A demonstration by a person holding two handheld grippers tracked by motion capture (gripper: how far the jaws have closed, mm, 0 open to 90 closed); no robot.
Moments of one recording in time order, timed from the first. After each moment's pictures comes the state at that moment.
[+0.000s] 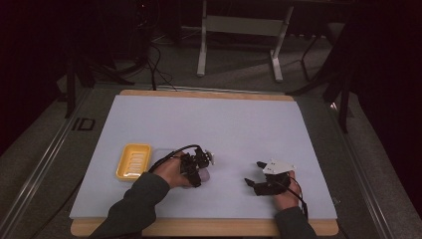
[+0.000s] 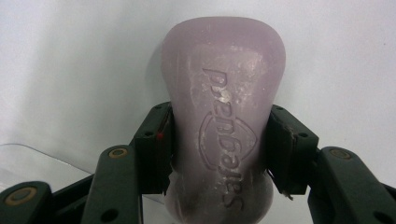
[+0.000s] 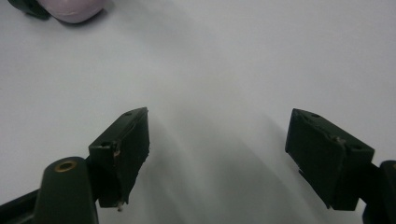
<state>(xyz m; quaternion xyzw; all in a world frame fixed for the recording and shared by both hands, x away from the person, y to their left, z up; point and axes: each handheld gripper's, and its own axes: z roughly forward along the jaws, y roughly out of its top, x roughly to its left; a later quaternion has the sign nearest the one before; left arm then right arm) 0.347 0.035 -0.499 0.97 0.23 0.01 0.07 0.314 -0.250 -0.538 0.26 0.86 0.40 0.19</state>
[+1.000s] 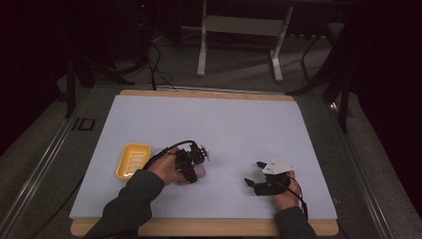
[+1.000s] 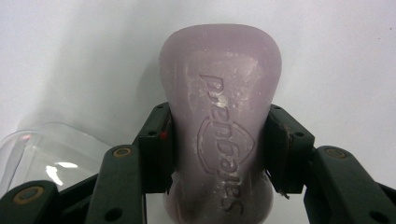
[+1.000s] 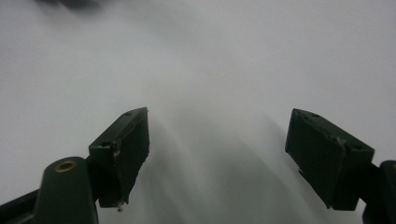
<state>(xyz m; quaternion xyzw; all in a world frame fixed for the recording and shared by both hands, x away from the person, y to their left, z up) 0.348 0.051 -0.482 0.97 0.23 0.03 0.08 0.314 -0.250 -0.538 0.26 0.86 0.40 0.19</state>
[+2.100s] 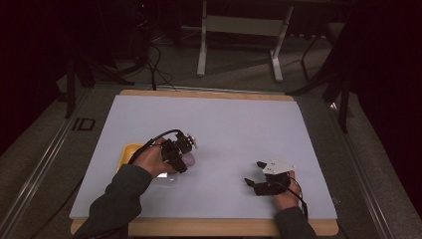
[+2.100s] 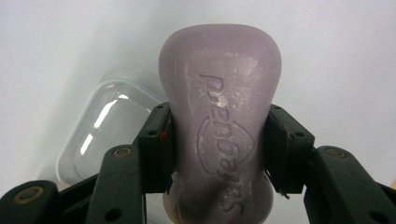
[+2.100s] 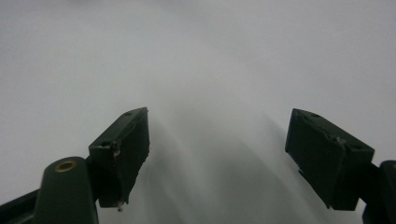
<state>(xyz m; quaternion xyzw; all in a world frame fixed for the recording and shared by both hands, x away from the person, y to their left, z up) 0.356 0.087 -0.450 0.96 0.27 0.05 0.09 0.314 -0.250 -0.538 0.26 0.86 0.40 0.19</state>
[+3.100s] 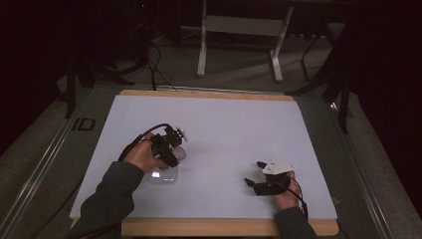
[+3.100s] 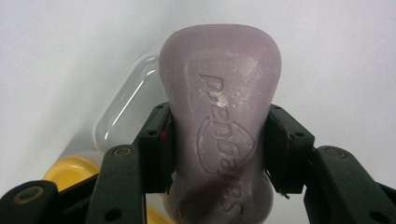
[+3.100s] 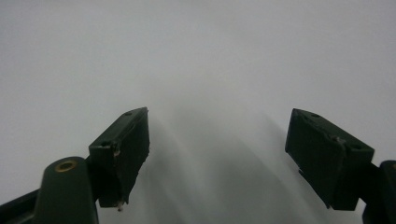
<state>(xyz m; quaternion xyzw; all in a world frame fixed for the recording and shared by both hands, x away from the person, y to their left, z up) 0.363 0.114 -0.440 0.94 0.32 0.06 0.10 0.313 -0.250 -0.538 0.26 0.86 0.40 0.19</state>
